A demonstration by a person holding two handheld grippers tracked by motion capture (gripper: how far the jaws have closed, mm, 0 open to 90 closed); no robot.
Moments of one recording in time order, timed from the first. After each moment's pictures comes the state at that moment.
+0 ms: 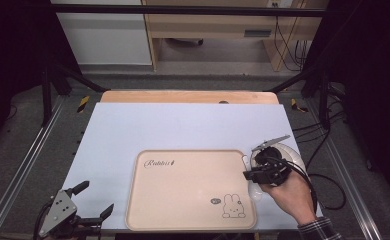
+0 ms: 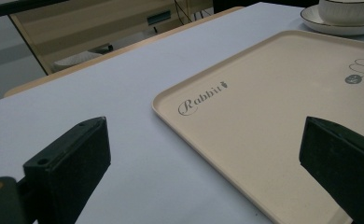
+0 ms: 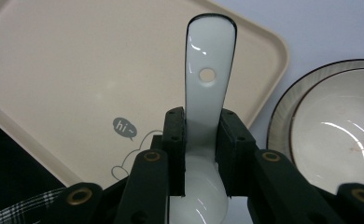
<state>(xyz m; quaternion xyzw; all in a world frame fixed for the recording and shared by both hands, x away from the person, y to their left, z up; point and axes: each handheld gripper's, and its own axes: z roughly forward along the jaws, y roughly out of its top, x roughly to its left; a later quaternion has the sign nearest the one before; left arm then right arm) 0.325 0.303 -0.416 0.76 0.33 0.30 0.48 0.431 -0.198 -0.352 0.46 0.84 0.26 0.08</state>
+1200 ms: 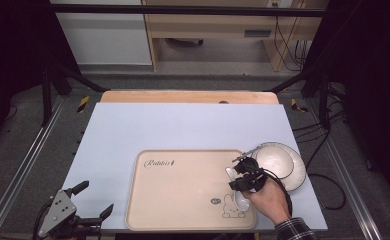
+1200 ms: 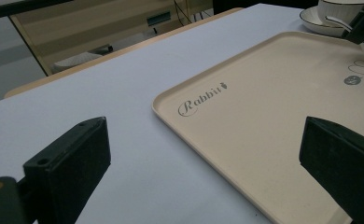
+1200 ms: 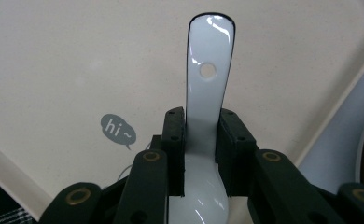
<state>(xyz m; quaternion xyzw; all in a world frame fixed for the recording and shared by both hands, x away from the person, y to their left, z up) 0.325 0.304 -0.416 0.76 0.33 0.30 0.48 0.448 -0.166 -0.419 0.47 0.86 0.22 0.04</state>
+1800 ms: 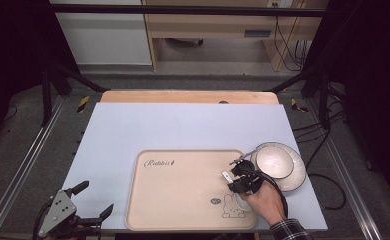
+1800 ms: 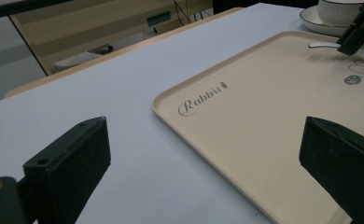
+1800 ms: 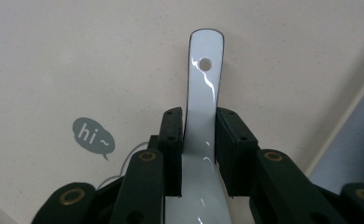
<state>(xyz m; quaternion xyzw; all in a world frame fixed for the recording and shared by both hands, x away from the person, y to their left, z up) 0.325 0.303 -0.416 0.76 0.33 0.30 0.48 0.450 -0.162 -0.439 0.47 0.86 0.21 0.06</state>
